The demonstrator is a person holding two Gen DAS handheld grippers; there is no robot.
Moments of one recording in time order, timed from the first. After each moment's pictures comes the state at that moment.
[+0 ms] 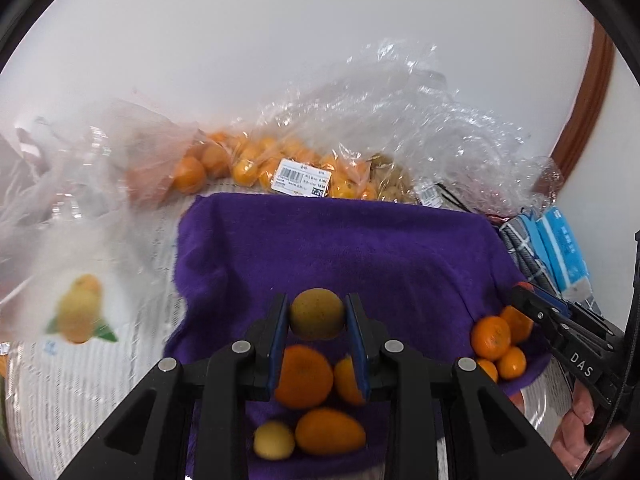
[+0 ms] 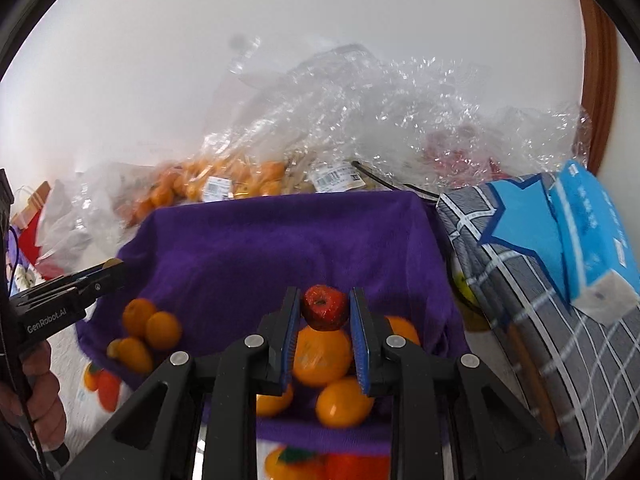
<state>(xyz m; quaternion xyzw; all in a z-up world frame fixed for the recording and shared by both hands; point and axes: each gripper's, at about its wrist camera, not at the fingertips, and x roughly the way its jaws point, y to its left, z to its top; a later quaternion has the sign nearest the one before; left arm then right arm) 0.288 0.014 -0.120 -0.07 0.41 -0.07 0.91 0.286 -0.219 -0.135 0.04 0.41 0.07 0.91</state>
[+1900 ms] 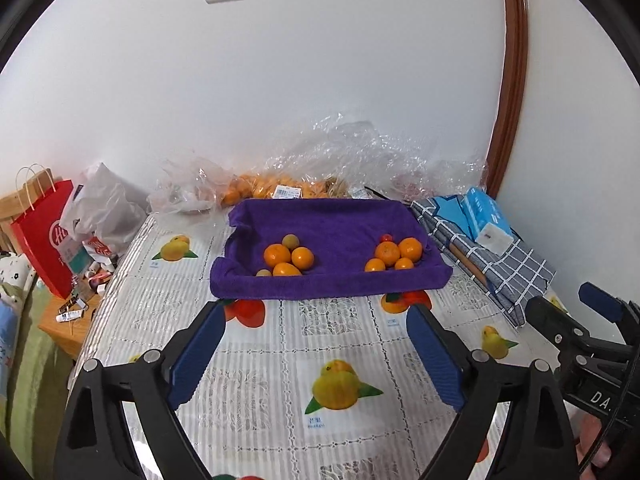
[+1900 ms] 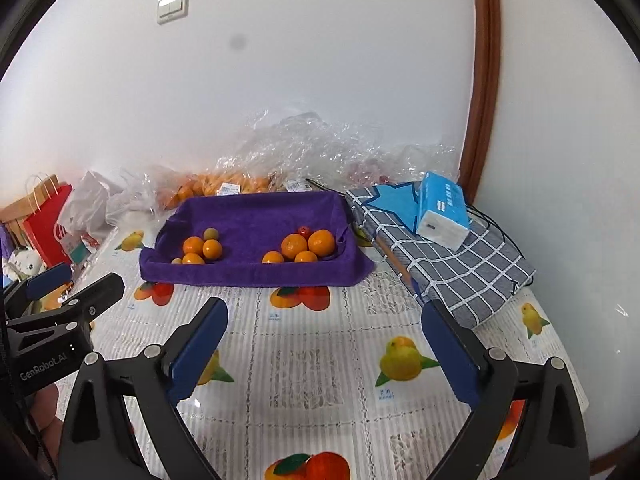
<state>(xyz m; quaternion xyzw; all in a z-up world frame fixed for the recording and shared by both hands) 0.025 -0.020 -0.018 -0.02 0.32 -0.04 0.95 0.015 -0.231 -0.018 0.01 0.34 -0.02 0.94</state>
